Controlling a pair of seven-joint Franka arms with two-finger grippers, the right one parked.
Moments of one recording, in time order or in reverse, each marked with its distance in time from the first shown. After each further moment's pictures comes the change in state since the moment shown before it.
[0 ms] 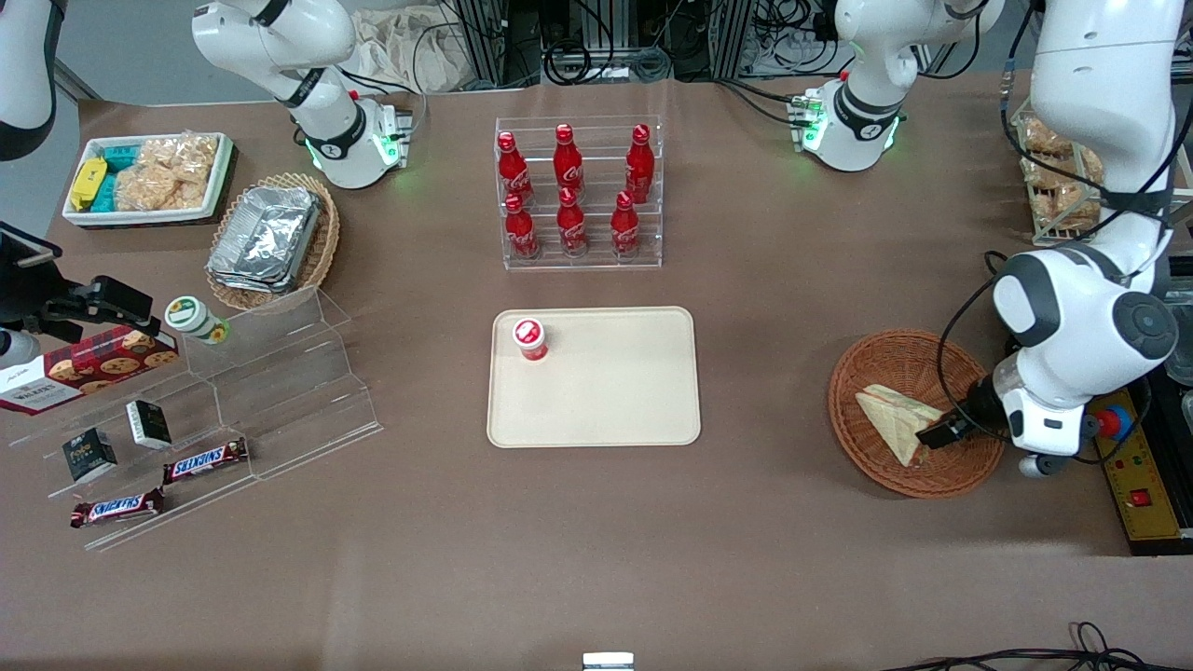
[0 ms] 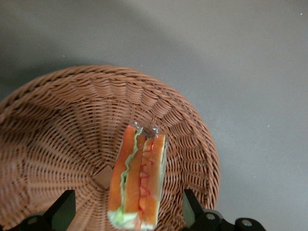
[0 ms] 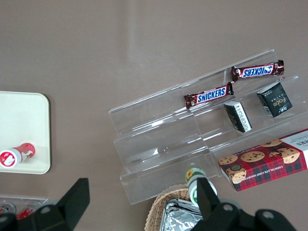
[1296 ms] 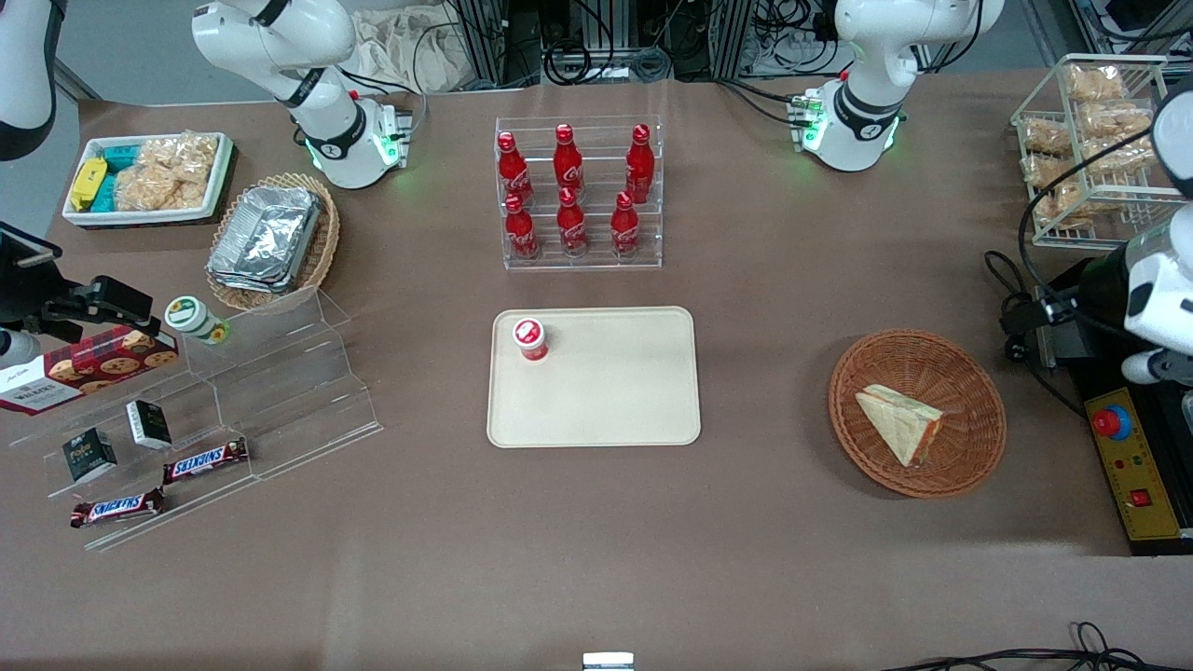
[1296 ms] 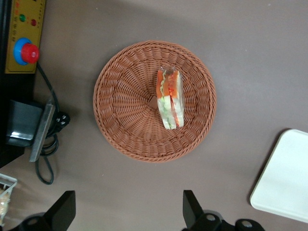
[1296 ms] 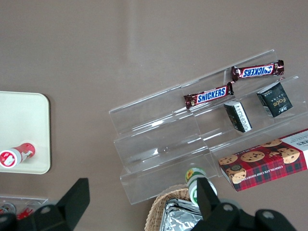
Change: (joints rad) arm 0.009 -0.293 0.008 0.248 0.148 -0.705 0.172
